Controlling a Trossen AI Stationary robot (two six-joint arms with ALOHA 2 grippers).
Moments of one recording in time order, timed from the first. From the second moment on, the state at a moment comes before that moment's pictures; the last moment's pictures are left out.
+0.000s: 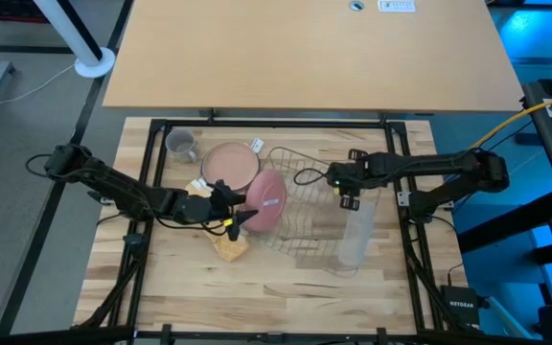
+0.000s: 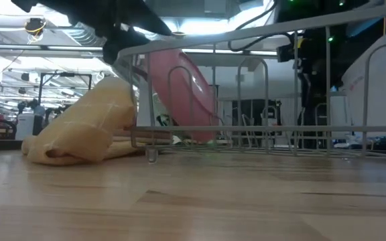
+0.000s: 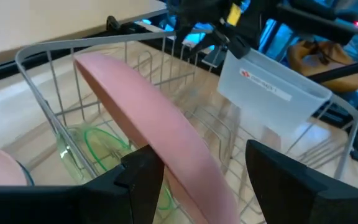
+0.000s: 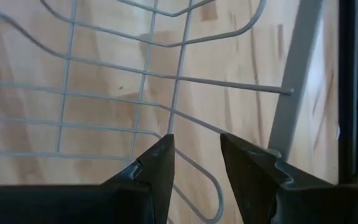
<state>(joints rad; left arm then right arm) -0.28 1.27 0.64 0.30 -0.56 -0.47 -0.11 1.33 0.96 -0.98 0.34 0.00</state>
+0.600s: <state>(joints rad) -0.17 1.27 0.63 0.35 -0.43 -0.64 -0.15 1.33 0.96 -0.91 0.30 -0.01</state>
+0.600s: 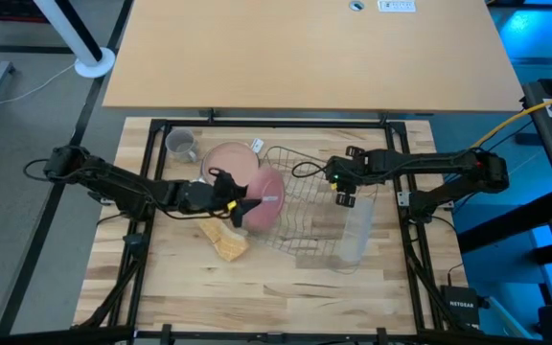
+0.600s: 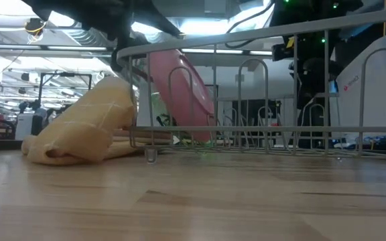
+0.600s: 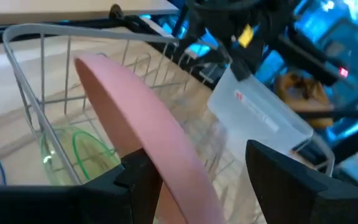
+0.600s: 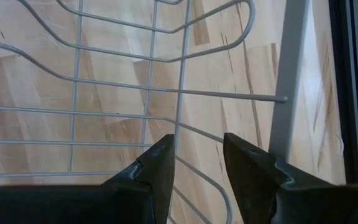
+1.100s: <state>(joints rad) -0.11 1.25 0.64 0.13 -0.28 -0.37 -0.14 1.33 0.96 -0.92 0.29 -0.01</state>
